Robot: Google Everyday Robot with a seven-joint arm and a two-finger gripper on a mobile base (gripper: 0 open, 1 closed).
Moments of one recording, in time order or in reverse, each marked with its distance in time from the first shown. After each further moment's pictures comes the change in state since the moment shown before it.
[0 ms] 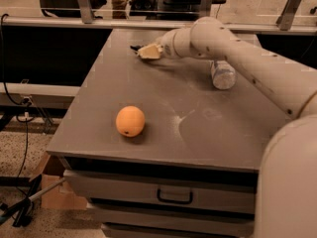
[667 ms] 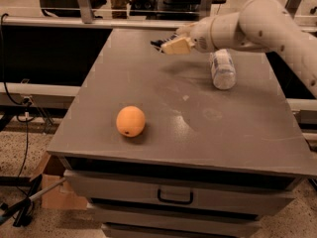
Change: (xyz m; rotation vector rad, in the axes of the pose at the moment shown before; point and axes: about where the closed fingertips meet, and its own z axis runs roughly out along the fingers) arm -0.011 -0.010 -0.111 -0.111 -0.025 -0.141
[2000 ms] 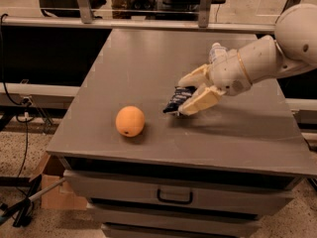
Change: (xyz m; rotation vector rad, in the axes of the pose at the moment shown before) arm 0.067 0.162 -0.113 -0.492 0.153 -0.238
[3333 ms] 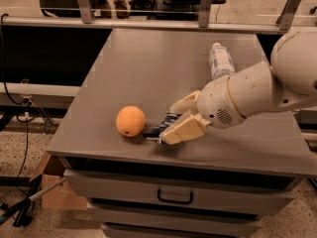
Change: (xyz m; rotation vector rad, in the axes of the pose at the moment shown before) arm -0.025 0.089 0.015 0.082 0.066 0.266
